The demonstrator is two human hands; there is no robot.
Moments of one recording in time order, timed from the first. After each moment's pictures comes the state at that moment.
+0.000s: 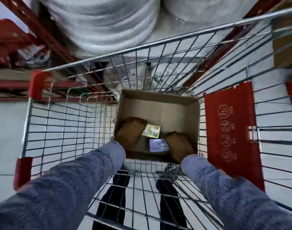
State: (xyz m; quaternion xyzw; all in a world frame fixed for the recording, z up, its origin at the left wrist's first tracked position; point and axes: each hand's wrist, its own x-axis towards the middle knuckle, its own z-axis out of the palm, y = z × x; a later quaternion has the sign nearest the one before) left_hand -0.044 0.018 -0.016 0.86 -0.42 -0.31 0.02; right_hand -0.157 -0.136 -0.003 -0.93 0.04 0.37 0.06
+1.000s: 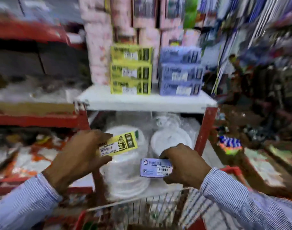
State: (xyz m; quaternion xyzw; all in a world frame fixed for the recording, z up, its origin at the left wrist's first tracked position) left_hand 0.031 0.101 0.553 0.89 -0.38 0.17 0.15; right_hand -0.070 -0.163 0.518 -1.00 -0.02 -0.05 0.04
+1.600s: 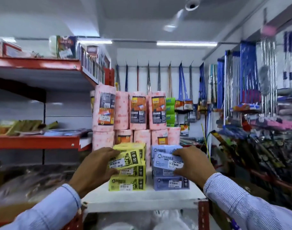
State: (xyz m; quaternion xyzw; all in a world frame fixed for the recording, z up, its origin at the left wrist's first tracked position) left_hand 0.107 0.057 0.720 0.82 -0.41 0.35 0.19; right_hand -0.026 -0.219 0.733 -0.94 0.07 -0.33 -0.06
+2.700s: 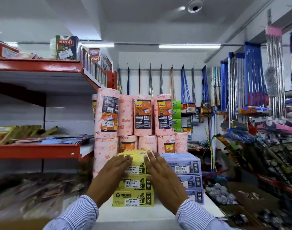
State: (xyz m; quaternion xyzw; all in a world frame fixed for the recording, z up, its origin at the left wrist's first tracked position) left_hand 0.195 0.014 0.684 0.80 -0.43 0.39 0.15; right_hand 0.095 -0.175 0.669 -0.87 -0.08 -0.47 -0.10
